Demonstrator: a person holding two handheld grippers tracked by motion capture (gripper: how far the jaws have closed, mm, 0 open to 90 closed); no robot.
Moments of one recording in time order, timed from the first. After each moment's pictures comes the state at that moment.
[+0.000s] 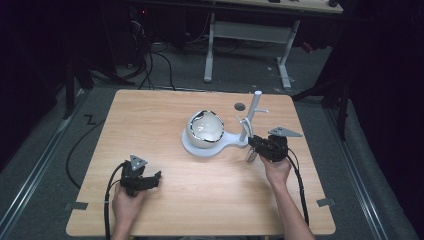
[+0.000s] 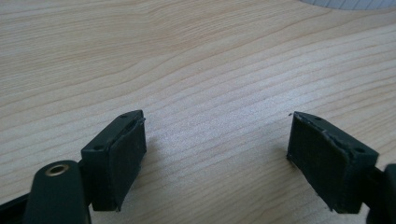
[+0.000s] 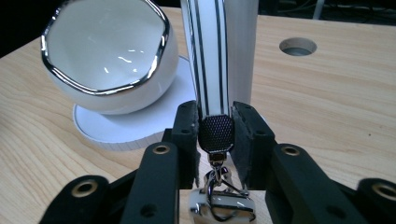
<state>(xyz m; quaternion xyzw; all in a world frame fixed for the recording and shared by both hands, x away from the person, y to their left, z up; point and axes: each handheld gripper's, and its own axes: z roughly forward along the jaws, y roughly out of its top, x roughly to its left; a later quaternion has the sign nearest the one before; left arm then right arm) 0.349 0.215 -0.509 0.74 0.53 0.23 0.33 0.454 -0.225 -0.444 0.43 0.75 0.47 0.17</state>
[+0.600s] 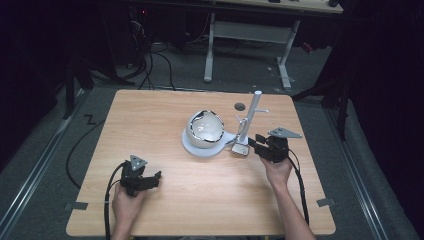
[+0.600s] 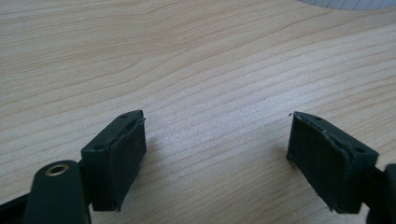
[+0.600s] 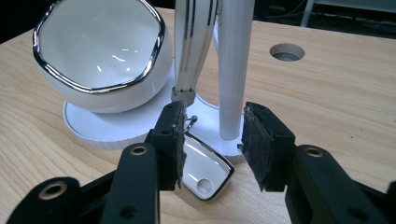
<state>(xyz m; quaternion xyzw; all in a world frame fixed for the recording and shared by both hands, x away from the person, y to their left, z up) 0.349 0.215 -0.509 0.74 0.53 0.23 0.33 0.448 -0.224 -0.439 0.43 0.75 0.46 0.20</state>
